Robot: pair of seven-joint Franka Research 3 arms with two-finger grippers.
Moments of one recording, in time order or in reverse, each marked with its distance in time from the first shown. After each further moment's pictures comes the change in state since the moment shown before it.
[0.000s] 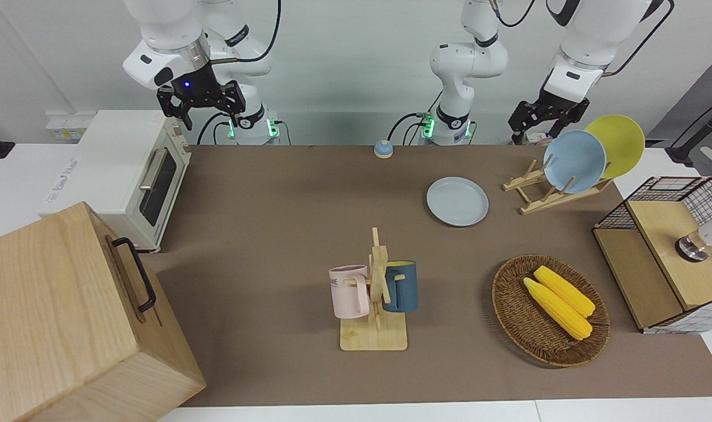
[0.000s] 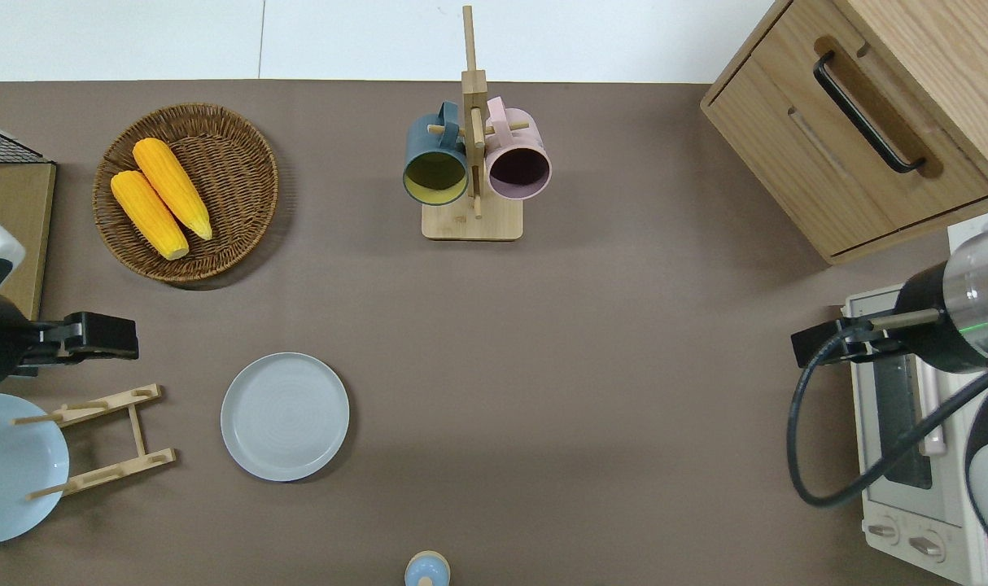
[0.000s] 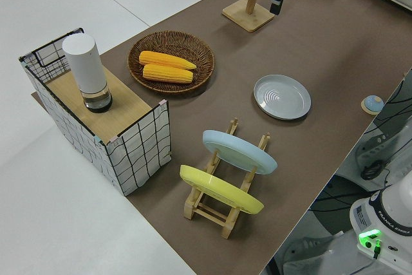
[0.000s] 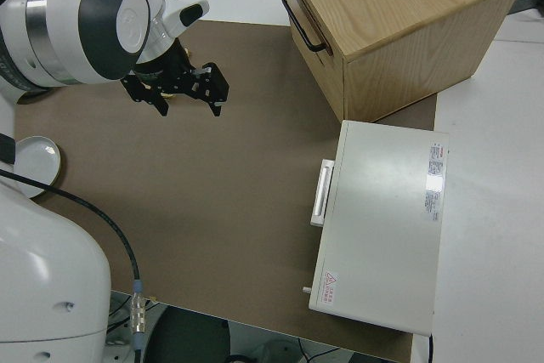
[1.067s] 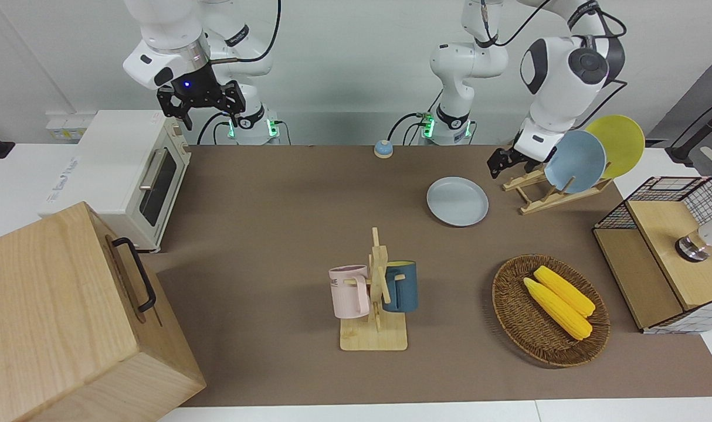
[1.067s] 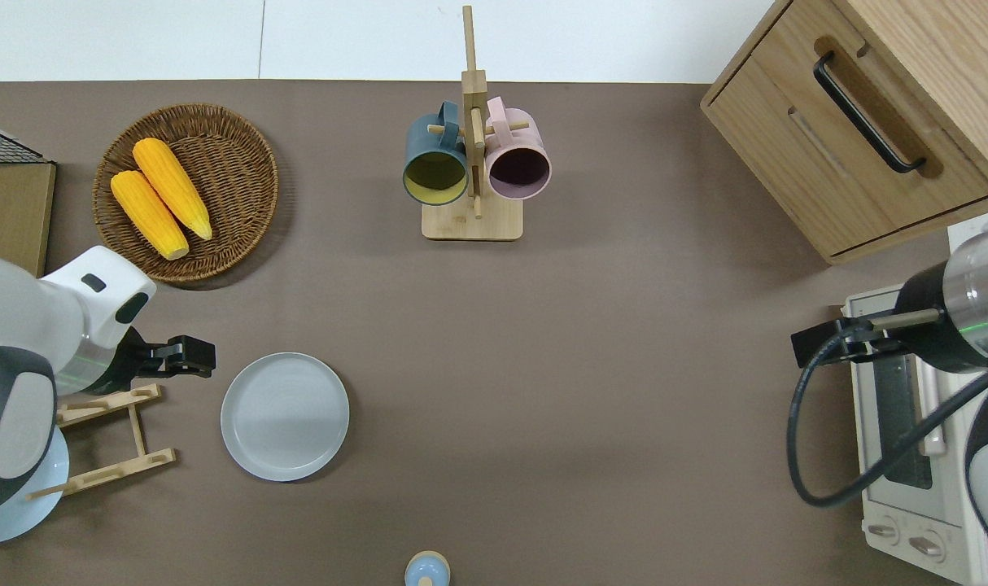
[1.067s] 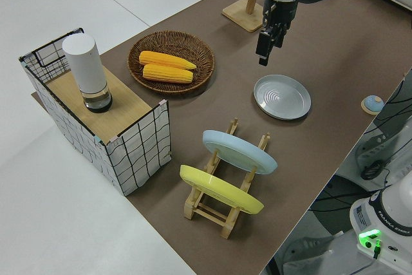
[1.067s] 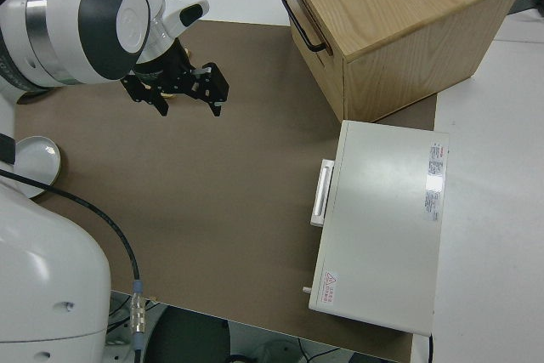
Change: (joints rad) left arm 0.000 0.026 0.001 -0.348 0.000 0.276 -0.003; right arm 0.000 0.000 0.000 0.000 0.000 0.000 0.000
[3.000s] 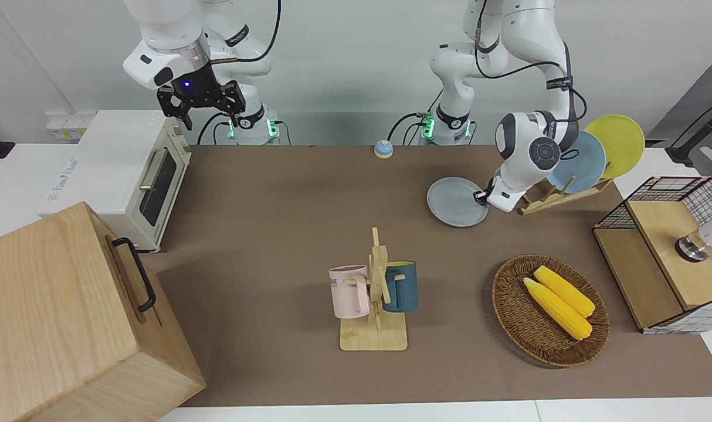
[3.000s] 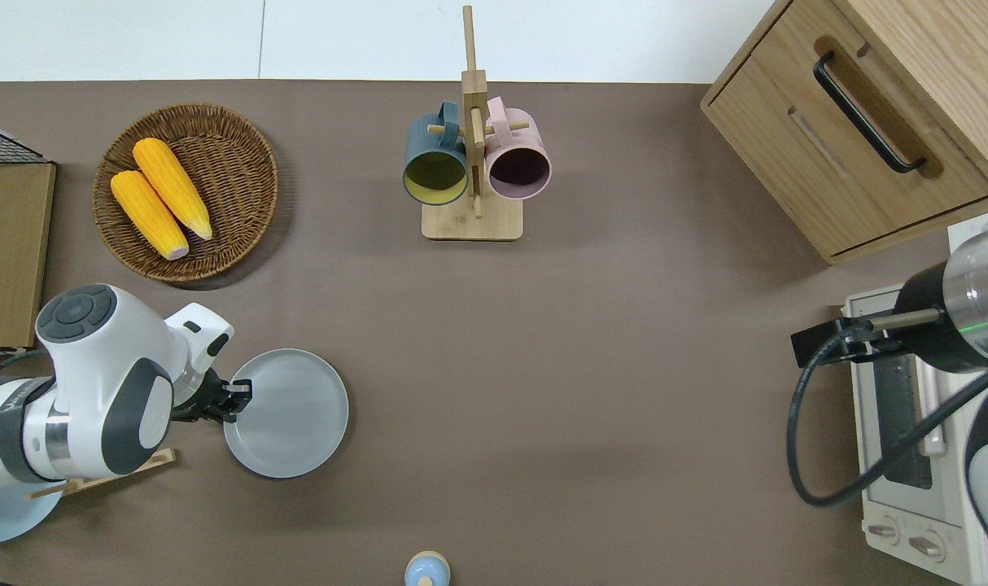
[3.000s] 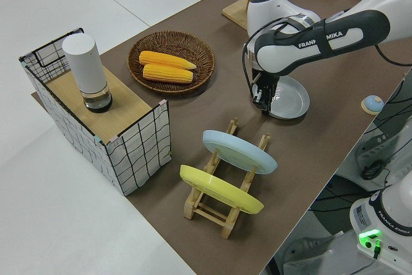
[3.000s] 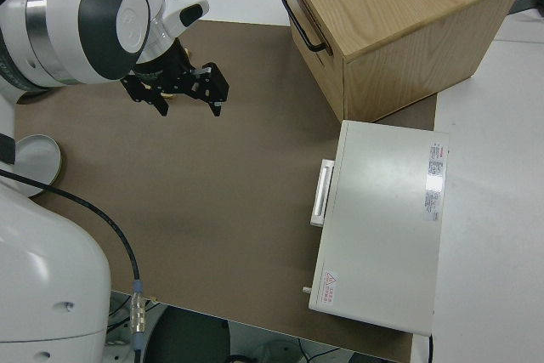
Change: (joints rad) left arm -0.003 0.189 0.029 -0.218 -0.008 0.227 -0.015; right arm 0.000 0.000 0.000 0.000 0.000 0.000 0.000
